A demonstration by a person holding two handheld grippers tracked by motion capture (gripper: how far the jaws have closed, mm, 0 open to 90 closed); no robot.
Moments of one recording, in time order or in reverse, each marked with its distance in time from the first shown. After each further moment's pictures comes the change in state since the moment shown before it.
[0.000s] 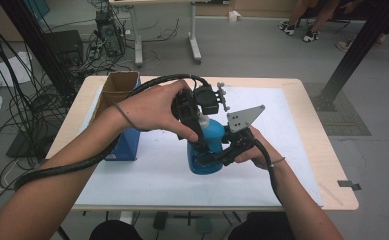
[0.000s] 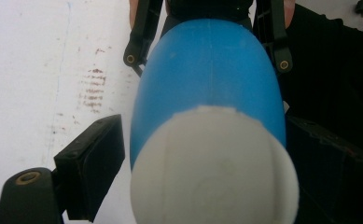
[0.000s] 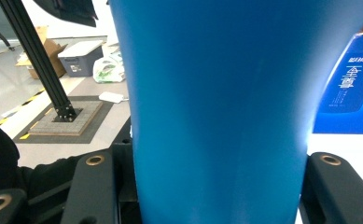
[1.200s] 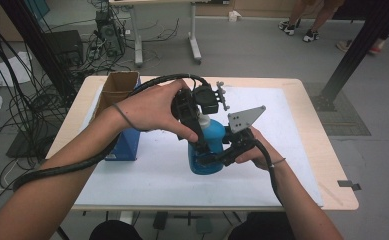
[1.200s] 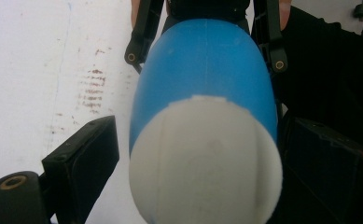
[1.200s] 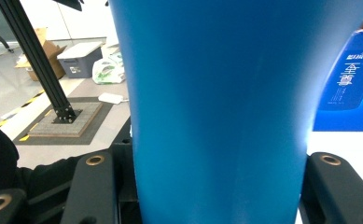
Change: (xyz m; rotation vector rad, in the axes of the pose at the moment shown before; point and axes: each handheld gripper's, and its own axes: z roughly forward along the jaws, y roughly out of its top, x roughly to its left) left arm 0.000 -0.001 -0.002 -0.007 -0.003 -0.008; right arm 0.000 -0.003 -0.001 -0.003 -0.004 0.010
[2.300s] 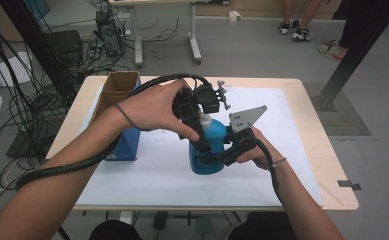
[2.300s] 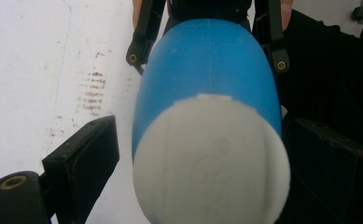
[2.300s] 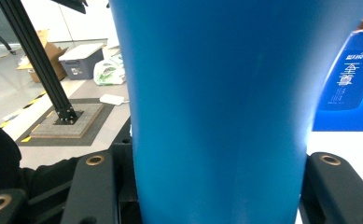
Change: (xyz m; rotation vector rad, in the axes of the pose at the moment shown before) left arm 0.001 0.002 0.001 -0.010 -0.004 -0.003; right arm 0.000 -0.001 -0.003 -0.006 0.003 0.004
